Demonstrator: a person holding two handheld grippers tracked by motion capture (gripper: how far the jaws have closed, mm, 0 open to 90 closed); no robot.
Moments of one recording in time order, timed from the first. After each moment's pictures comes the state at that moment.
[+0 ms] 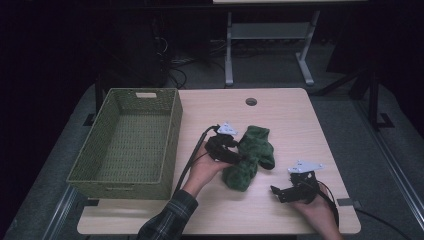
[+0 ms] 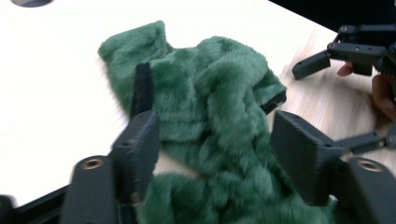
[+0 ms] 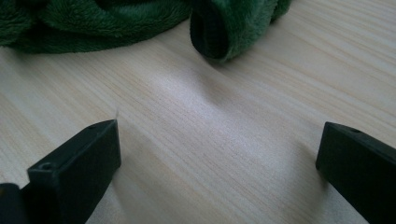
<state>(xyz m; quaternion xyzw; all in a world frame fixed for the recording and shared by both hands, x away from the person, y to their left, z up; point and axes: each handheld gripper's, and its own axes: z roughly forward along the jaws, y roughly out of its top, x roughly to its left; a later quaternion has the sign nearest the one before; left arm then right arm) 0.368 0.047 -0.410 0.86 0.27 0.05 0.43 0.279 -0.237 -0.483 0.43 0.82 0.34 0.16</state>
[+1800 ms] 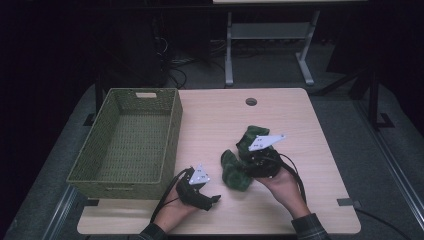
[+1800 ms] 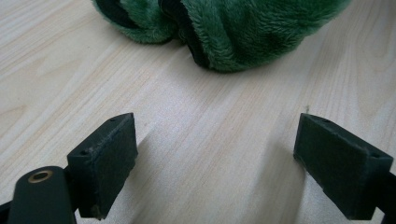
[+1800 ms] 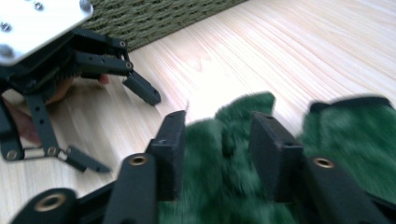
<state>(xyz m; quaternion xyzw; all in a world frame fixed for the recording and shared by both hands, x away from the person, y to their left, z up) 0.280 0.119 -0.478 0.89 0.24 0.10 0.38 0.320 -0.130 -0.403 0.29 0.86 0.42 0.08</state>
